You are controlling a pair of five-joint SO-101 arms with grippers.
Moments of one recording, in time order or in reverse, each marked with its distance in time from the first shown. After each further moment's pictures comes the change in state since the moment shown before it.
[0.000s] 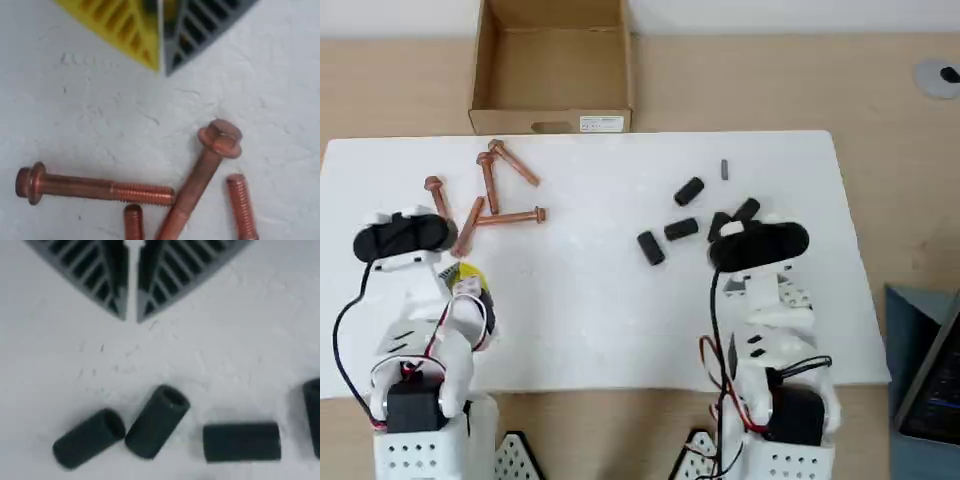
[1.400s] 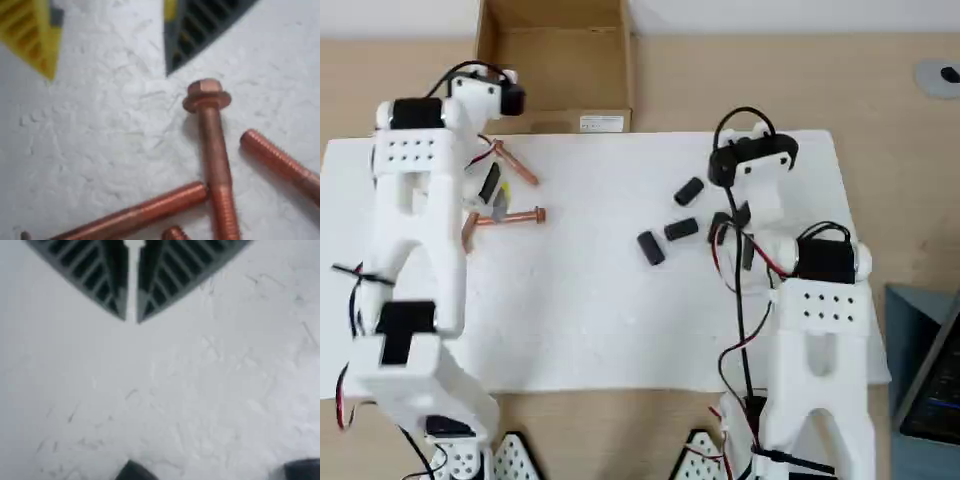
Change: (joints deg) left arm 1.5 106.6 -92.4 32.8 -31.2; right arm 0.1 63.0 -41.3 10.0 3.1
